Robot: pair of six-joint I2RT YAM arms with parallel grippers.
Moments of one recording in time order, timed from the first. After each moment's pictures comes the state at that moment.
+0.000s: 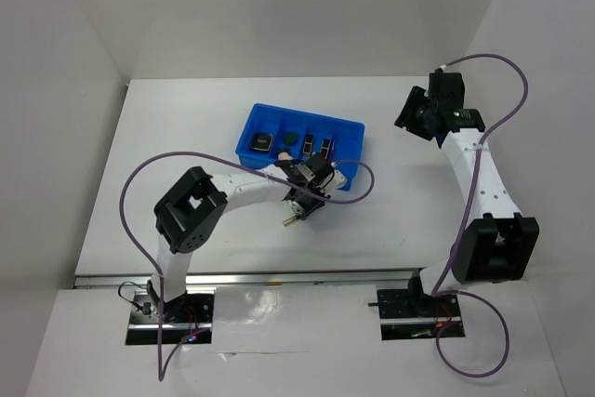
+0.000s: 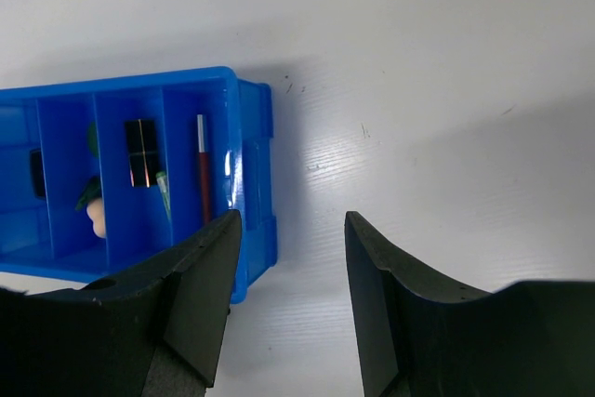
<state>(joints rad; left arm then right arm) -0.87 2.00 1.41 -0.58 -0.02 0.02 0.00 1.44 1.38 -0.66 0.00 0.43</state>
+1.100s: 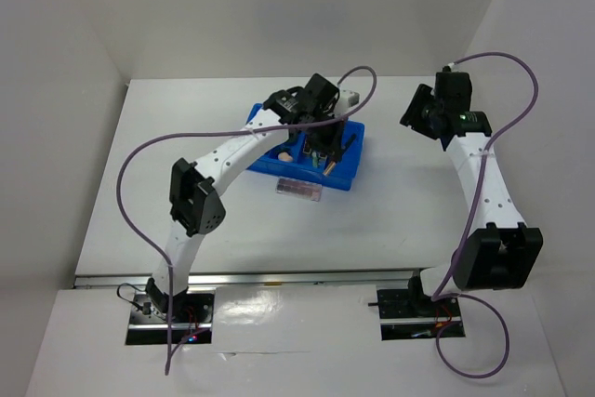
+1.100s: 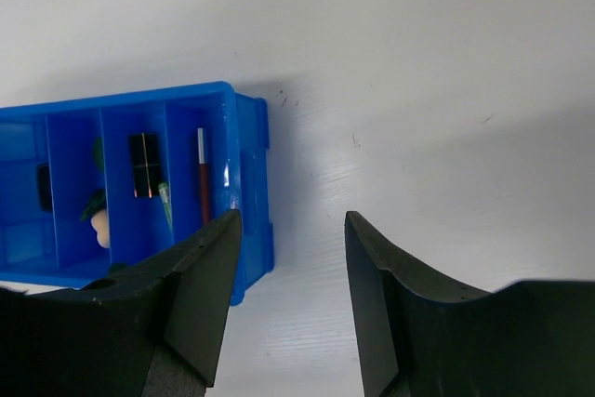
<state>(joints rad) -0.75 2.13 2.21 -0.98 0.29 -0.22 -0.02 1.40 1.38 -0.66 0.02 0.43</state>
